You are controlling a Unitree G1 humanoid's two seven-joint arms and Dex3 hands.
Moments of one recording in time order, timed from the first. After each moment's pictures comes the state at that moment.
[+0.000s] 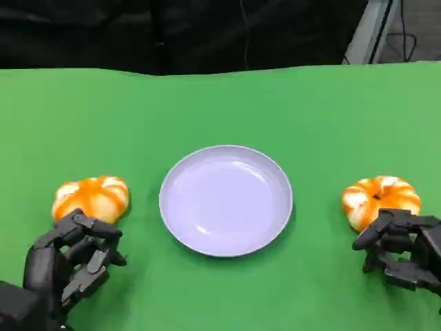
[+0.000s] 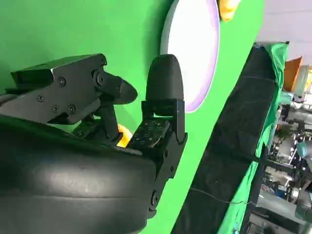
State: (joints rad) left arm -0.21 0.02 0.25 0.96 -0.20 -0.87 -0.30; right arm -0.37 -0.17 -0.14 1.19 0.05 -0.96 0.48
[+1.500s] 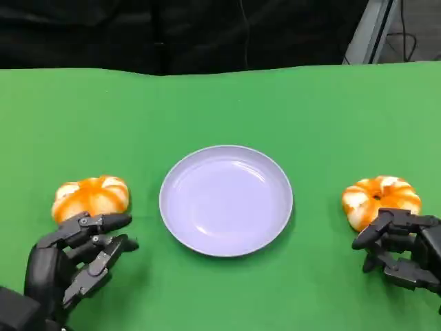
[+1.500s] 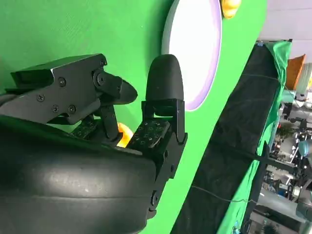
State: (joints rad) left arm -0.21 0.02 0.24 0.98 -0.21 -0.94 -0.37; right arm -0.37 -0.17 -0.14 1.19 0.03 -0.97 0.45
